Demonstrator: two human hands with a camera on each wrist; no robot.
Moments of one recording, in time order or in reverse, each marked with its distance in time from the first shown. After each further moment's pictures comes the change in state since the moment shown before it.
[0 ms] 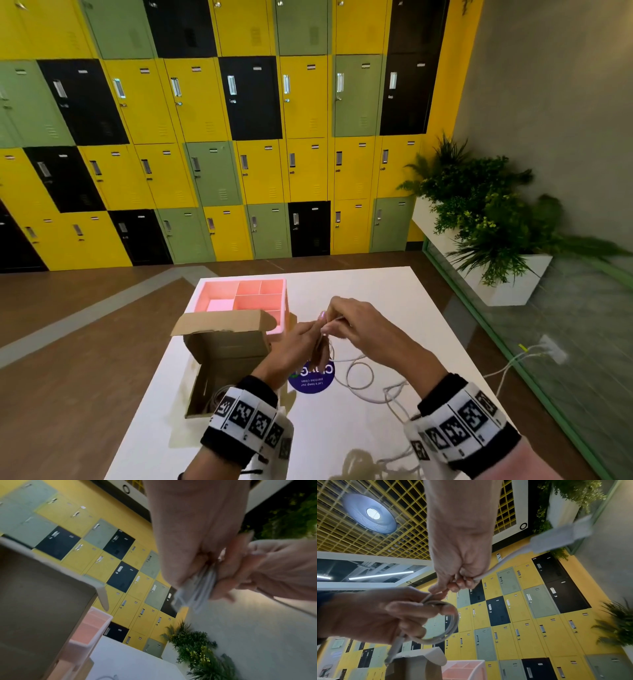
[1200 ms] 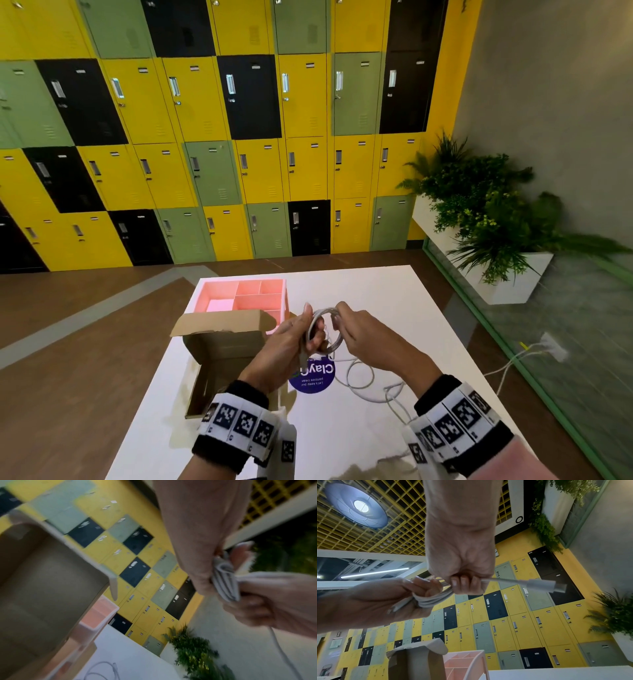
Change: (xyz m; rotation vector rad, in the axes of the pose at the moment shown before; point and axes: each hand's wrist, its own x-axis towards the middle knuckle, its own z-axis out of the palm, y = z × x) left_hand 0.000 -0.010 -0.008 -0.589 -0.033 0.067; right_hand 0.000 0.021 0.015 -0.147 -0.053 0.138
